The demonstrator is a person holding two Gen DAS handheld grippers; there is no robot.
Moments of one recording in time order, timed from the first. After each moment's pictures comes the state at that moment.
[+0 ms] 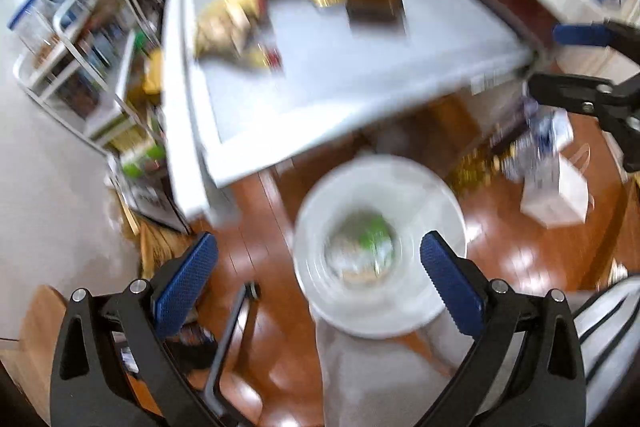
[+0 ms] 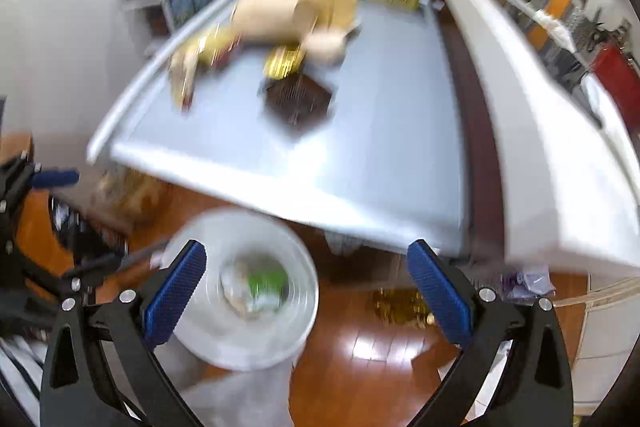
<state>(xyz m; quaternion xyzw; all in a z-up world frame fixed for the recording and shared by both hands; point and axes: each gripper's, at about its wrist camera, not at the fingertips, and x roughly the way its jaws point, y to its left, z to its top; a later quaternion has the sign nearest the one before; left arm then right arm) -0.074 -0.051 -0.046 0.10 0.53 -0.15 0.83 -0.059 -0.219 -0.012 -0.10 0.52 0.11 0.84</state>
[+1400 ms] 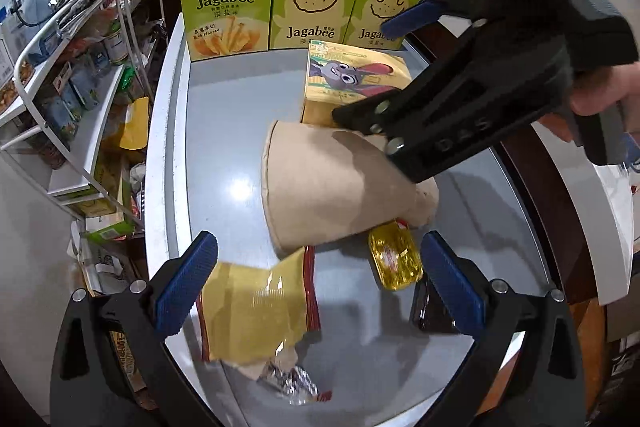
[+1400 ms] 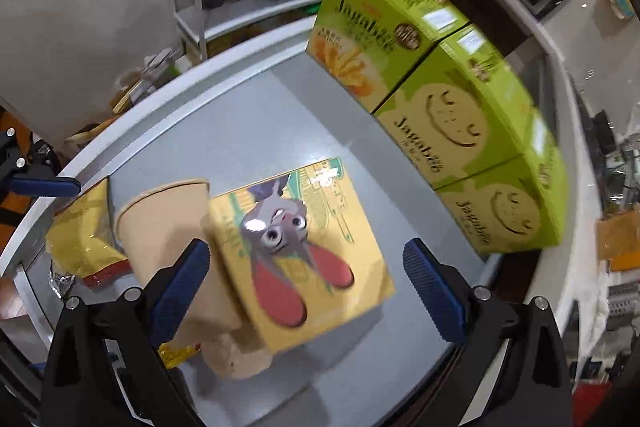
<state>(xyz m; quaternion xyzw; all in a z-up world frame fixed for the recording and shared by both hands) 0.135 -0.051 -0.023 -0.02 0.48 -0.16 0.86 0.252 -0.110 -0.016 -0.34 0.51 0.27 0.74</state>
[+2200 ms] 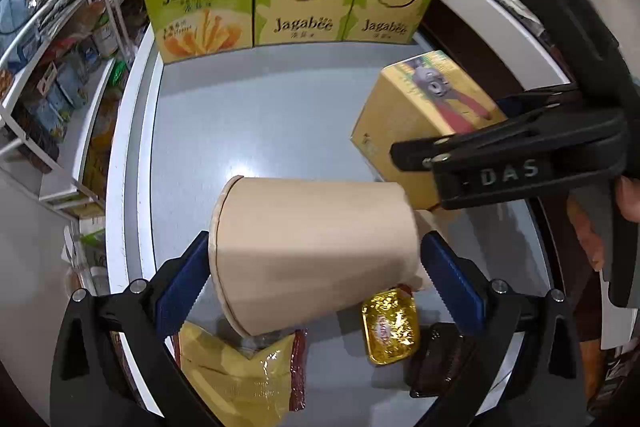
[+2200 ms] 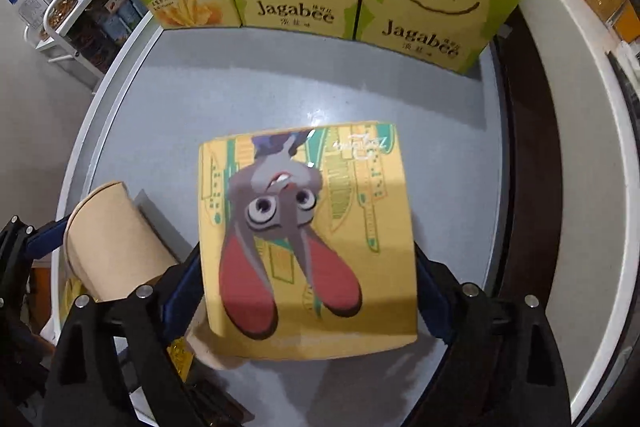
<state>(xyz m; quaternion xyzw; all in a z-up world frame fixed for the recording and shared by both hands) 0.182 -0.075 -0.039 -0.02 0.52 -0.15 0.84 0.272 -0.210 -0.046 -0.09 0.62 0.12 0.77</state>
